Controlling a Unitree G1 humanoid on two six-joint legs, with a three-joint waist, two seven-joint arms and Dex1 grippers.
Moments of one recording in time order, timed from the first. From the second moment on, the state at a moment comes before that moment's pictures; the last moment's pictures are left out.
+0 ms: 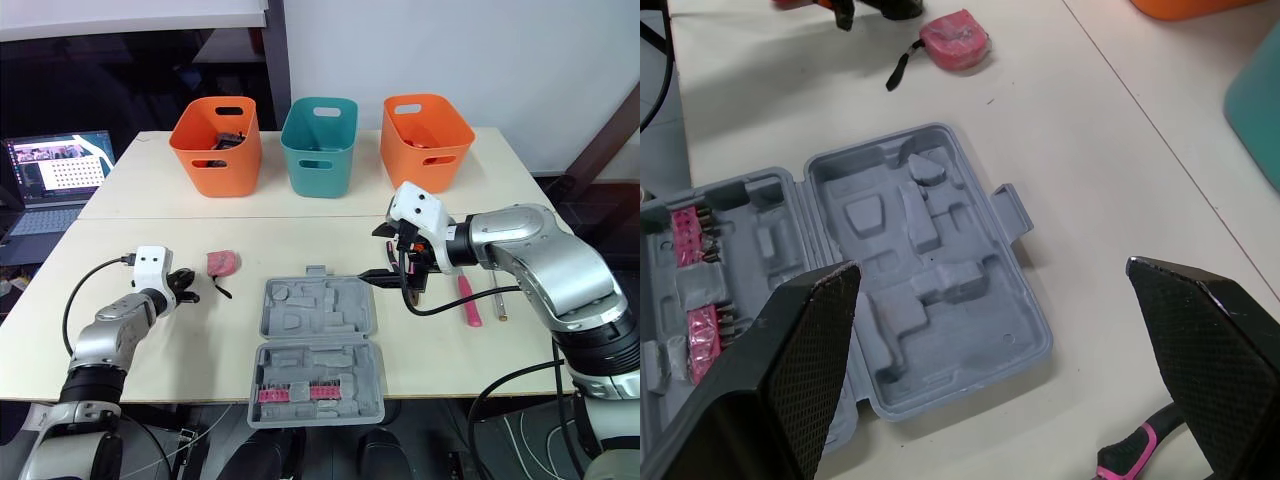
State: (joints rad) left arm -0.40 0.43 0.21 0.41 -0.21 0.45 -0.30; right arm -0.65 -0.94 0.14 -0.34 0.48 0.86 1.02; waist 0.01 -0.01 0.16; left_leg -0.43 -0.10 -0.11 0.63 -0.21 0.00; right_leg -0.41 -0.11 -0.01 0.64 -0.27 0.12
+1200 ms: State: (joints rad) left arm -0.78 0.59 -0.38 0.48 -0.09 0.20 -1.26; right arm -0.49 -0.92 -0.06 -0.63 0.72 1.06 0.83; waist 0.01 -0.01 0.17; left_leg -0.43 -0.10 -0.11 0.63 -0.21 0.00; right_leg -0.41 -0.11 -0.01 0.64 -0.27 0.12
